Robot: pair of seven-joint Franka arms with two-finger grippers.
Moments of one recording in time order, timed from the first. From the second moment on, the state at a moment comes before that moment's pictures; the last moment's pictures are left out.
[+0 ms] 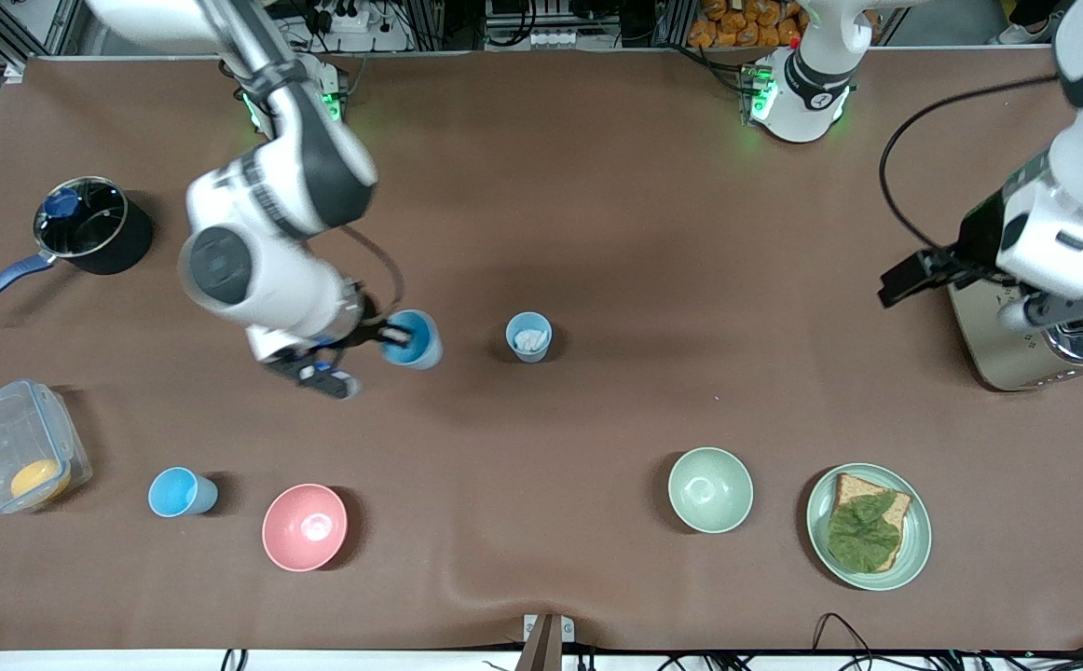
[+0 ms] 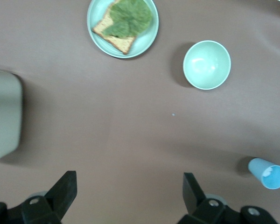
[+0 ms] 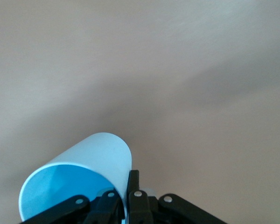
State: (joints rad) left arm 0.04 0.08 -0.22 -1.53 -0.01 1.64 -0.43; right arm 0.47 0.40 0.01 -1.59 0.23 1.96 0.82
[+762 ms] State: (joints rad) left arm 0.06 0.04 -0.22 -1.54 0.01 1.57 -0.39; right arm 0.65 0.56 0.01 -1.59 0.23 2.16 1.14
